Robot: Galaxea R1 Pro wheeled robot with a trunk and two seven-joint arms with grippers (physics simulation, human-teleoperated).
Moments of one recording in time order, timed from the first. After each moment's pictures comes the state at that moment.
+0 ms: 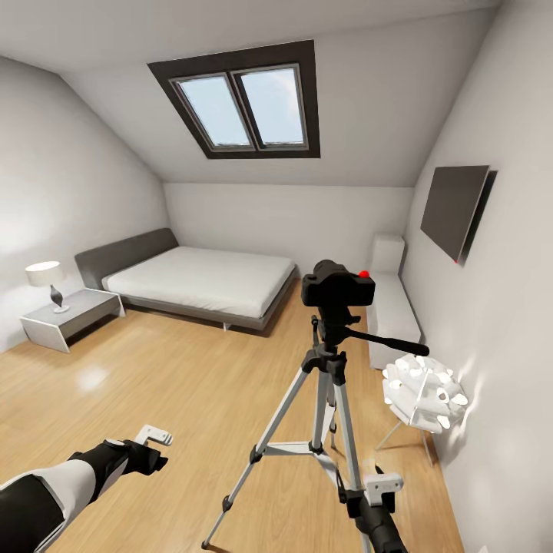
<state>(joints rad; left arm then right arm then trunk) -0.85 0.18 -0.77 0.08 0.44 0.08 -0.25 -0.20 0.03 0.10 -0.69 0.08 -0.41 -0.10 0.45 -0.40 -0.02</state>
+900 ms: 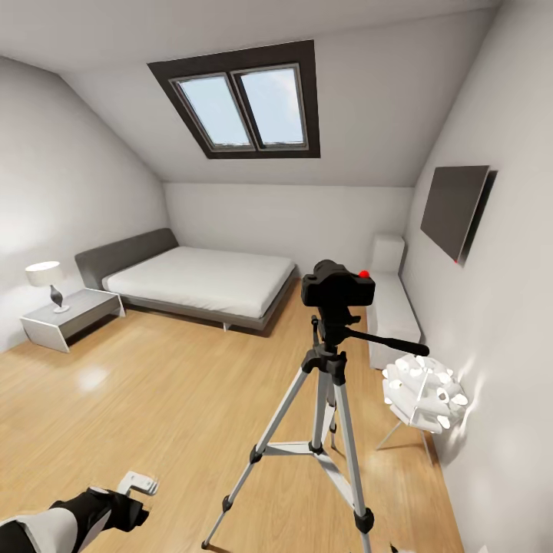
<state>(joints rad) -0.71 0.20 -0.77 0.08 0.45 0.09 -0.21 -0.20 0.02 0.10 -0.26 0.08 -0.60 -0.10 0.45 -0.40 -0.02</state>
